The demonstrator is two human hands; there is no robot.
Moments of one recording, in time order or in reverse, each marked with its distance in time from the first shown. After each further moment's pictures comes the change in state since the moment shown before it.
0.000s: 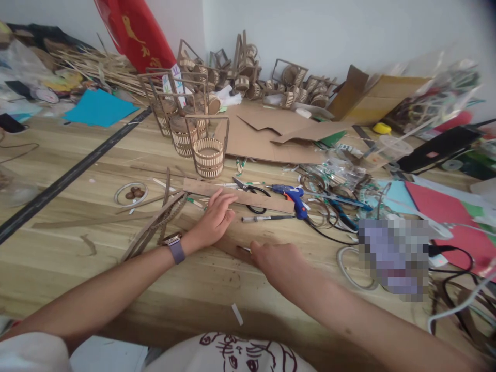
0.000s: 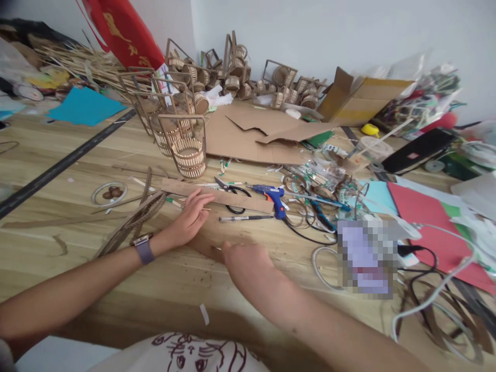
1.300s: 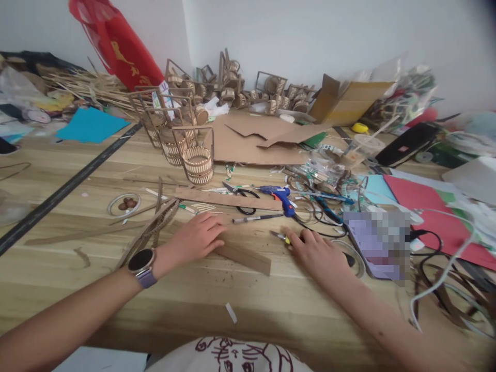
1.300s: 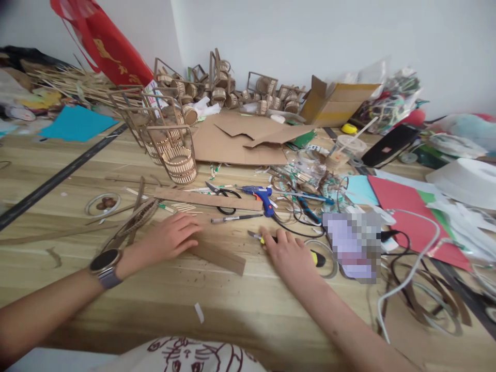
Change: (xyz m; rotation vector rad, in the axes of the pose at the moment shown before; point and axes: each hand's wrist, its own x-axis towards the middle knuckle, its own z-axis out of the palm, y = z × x) left_hand -0.016 0.016 -0.037 0.360 -0.305 0.347; right_hand -0.037 0.075 0.091 -0.134 0.343 0.358
